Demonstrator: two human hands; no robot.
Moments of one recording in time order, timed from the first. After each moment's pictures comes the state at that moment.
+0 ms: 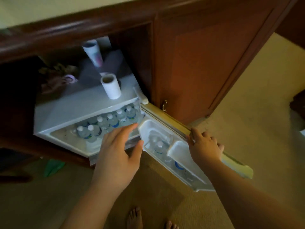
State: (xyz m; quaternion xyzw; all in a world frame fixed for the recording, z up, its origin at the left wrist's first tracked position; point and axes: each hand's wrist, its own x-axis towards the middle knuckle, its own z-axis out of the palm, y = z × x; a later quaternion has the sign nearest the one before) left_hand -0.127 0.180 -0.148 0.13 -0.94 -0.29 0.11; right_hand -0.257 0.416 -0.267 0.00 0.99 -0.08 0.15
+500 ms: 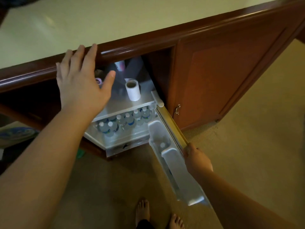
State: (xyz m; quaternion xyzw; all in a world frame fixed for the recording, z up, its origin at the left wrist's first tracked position) left_hand -0.184 0.054 -0.007 0.21 -0.95 -0.05 0.23; right_hand -0.203 0.380 -0.254 -0.05 0.96 -0.18 0.22
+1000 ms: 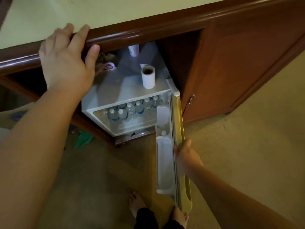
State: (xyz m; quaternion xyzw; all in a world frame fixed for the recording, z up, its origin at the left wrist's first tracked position) left_hand -0.162 -0.044 -0.018 0.21 -0.94 0.04 0.26; right_hand -0.151 0.298 -0.250 0.01 0.90 -0.31 0.31
